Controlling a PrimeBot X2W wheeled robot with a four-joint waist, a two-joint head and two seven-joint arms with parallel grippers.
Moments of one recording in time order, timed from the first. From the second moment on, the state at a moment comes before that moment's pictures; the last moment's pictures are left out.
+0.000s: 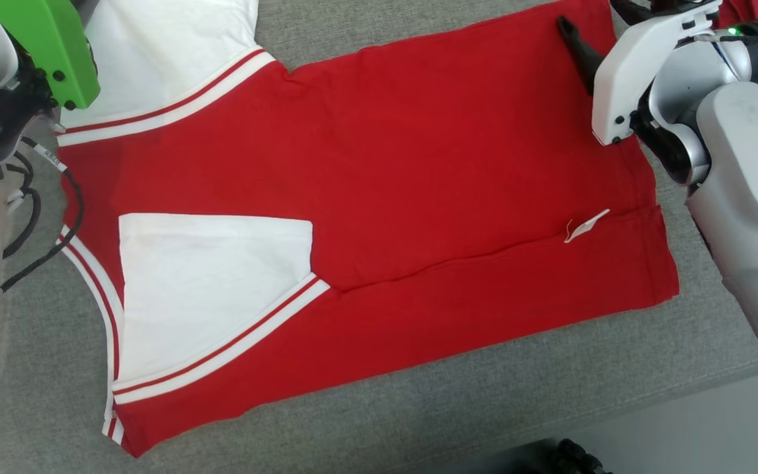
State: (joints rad) left arm -1.04 0.41 -0.31 0.43 -0.66 -0.13 0.69; right arm -0.99 -0.32 0.40 0.59 0.39 0.13 0.30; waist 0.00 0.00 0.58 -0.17
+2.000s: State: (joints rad) left arm -0.30 0.57 -0.52 -0.05 -0.96 -0.03 0.21; right arm -0.47 -0.50 0.33 0.40 0.56 0.13 -0.01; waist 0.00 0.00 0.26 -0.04
